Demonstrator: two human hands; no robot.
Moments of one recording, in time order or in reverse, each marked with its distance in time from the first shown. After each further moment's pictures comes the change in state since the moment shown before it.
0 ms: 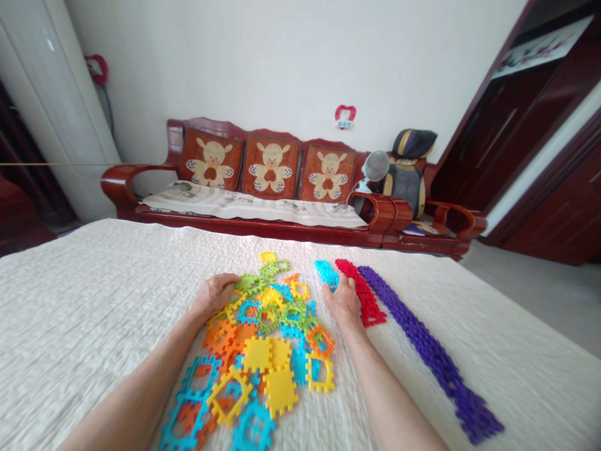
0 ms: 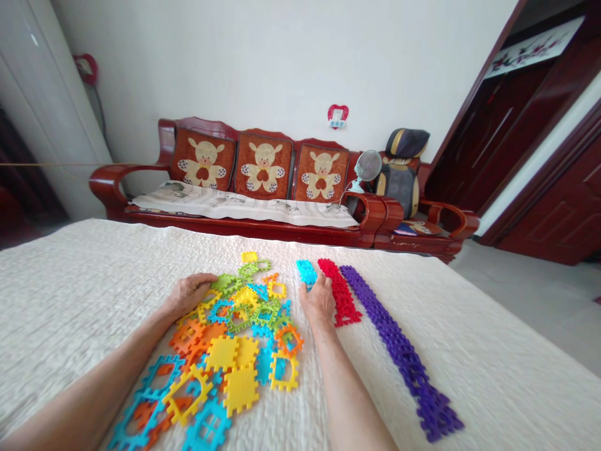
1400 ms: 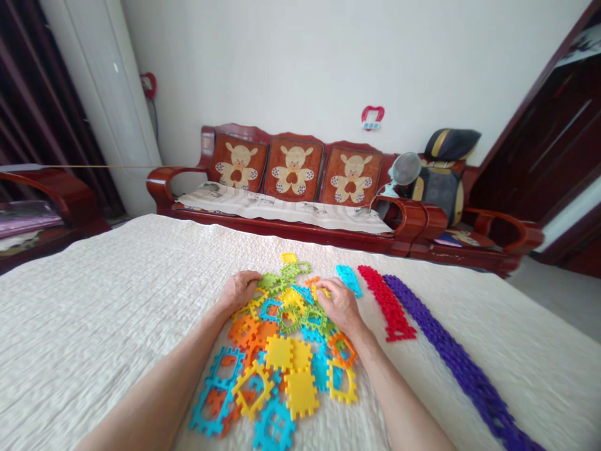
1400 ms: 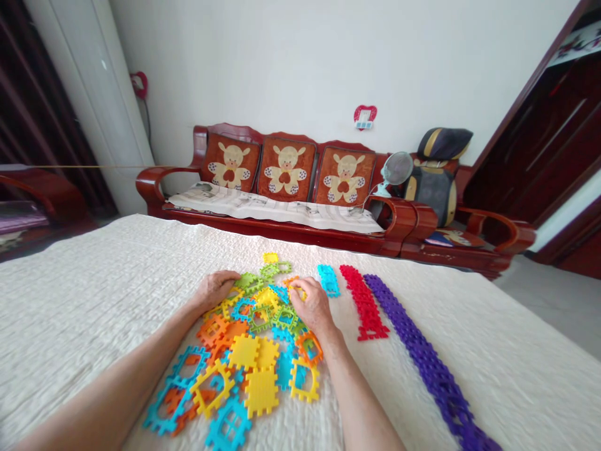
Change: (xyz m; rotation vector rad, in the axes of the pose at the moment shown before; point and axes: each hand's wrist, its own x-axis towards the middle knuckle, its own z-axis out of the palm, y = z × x) left_hand 0.000 0.000 0.001 0.006 0.004 0.048; right_hand -0.010 -0.035 0.009 0.539 -0.028 -0.664
